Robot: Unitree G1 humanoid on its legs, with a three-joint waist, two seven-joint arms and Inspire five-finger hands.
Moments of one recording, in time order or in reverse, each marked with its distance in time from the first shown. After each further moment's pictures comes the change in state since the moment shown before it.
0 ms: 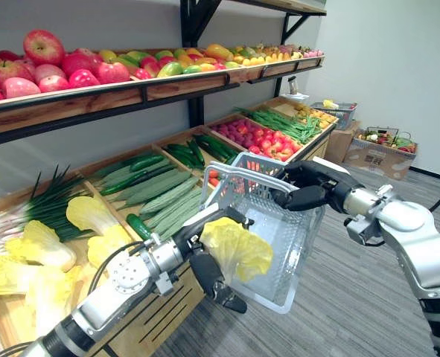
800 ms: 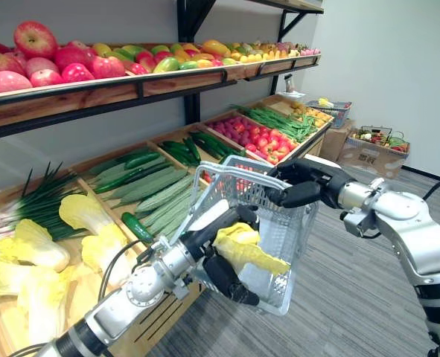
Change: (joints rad) left arm -0.025 -0.064 -0.077 0.032 0.310 -0.017 0.191; right arm -0.093 -0.011 0.070 0.054 0.041 0.027 0.066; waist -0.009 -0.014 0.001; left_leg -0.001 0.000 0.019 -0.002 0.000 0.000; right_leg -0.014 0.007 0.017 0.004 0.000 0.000
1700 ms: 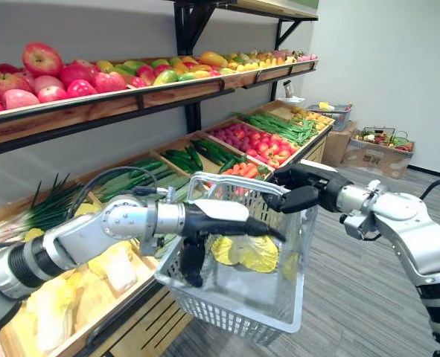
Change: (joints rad) left arm -0.585 0.484 -0.181 -0.247 -0.309 0.299 -0.615; right arm 0.011 -0.033 0.012 0.024 0.032 -0.010 0.025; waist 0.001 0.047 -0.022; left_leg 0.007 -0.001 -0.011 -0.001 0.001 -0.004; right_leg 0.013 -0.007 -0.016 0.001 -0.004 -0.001
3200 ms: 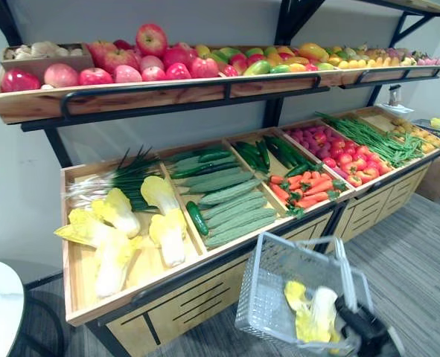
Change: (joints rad) left arm 1.135 -0.973 1.684 0.743 -0.462 -0.521 1.023; right arm 0.699 0.926 -0.489 0.393 -0.038 -0.172 -0.429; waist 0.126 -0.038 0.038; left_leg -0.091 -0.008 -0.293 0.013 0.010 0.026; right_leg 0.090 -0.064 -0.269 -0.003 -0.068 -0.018
